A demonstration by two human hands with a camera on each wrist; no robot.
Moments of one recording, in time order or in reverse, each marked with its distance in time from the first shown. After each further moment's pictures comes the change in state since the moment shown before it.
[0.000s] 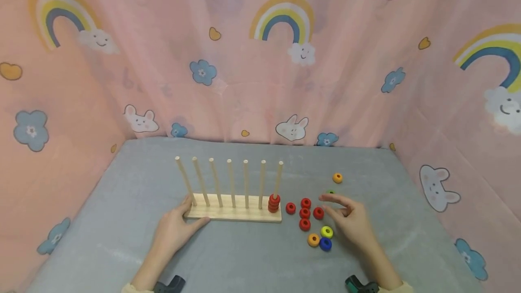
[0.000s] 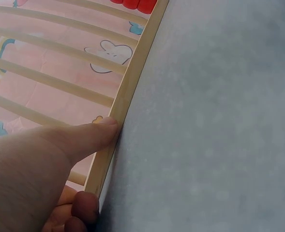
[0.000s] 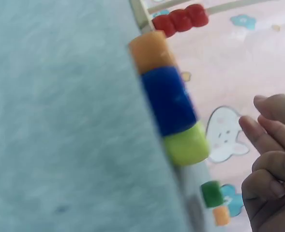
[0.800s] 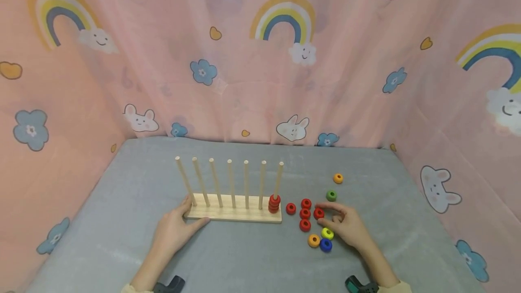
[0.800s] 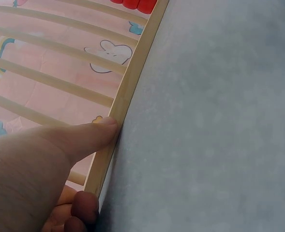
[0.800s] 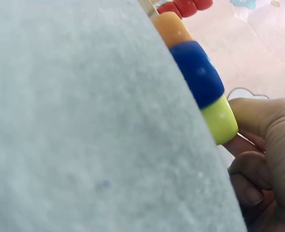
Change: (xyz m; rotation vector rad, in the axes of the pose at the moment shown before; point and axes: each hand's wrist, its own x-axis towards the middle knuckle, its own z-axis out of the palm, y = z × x) left_hand 0.001 -0.001 0.001 0.003 -0.001 0.003; right_hand 0.001 0.028 0.001 -0.081 -0.176 0.171
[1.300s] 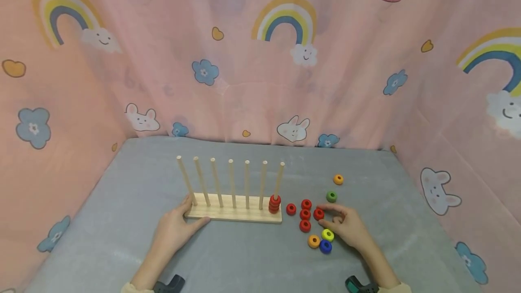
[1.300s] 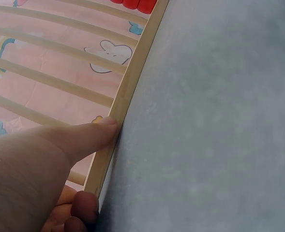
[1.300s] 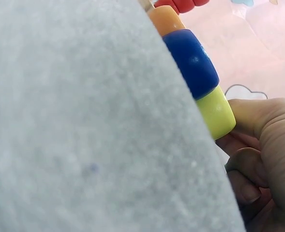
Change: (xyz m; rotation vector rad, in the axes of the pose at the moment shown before) left_hand -0.001 -0.001 0.000 -0.003 0.009 0.009; right_hand 0.001 0.001 -0.003 -0.052 -0.014 0.040
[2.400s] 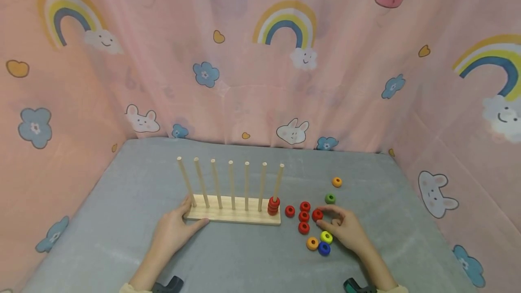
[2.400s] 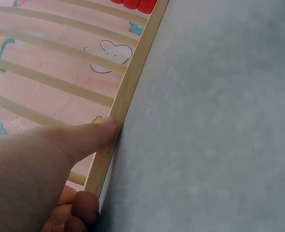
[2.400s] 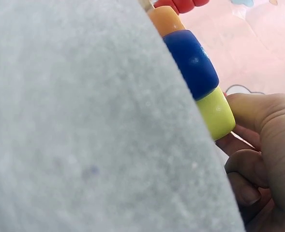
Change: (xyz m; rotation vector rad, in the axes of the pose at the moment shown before) left_hand 0.001 -0.001 0.001 -0.014 0.015 0.016; right_hand -0.001 -0.005 0.003 -0.011 0.028 0.037
